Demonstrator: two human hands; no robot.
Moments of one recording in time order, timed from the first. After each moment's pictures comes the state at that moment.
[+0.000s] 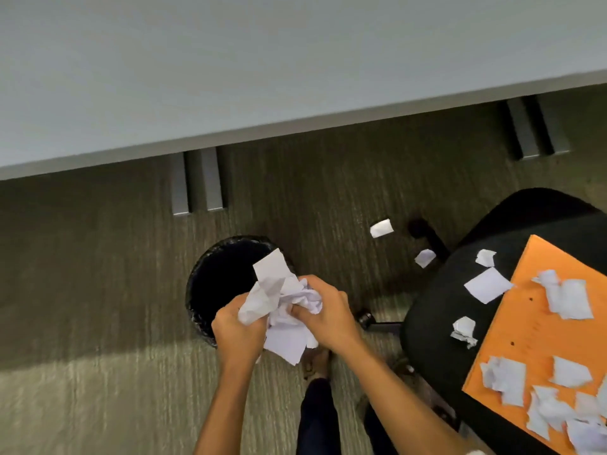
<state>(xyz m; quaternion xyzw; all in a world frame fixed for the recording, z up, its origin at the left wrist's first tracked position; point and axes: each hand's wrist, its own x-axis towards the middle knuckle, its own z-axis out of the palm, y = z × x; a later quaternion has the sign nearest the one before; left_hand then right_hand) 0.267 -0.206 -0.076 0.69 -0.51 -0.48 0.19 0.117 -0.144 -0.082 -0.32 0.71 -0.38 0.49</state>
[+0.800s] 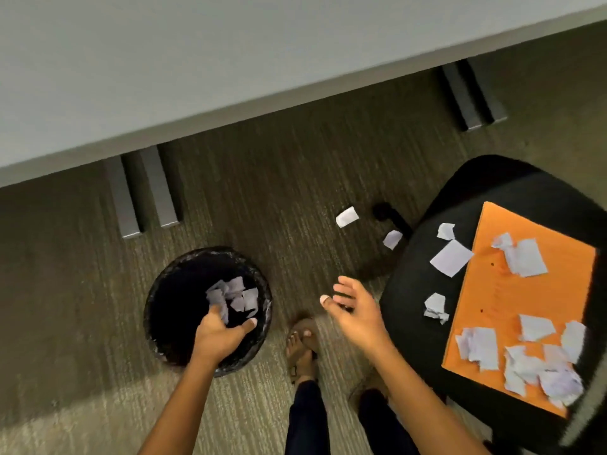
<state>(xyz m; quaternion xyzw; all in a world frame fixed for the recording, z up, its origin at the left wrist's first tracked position) 0.277 -0.249 -0.157 0.65 -0.57 -0.46 -0.18 0.068 -0.090 -0.130 -0.08 0.80 -0.37 0.47</state>
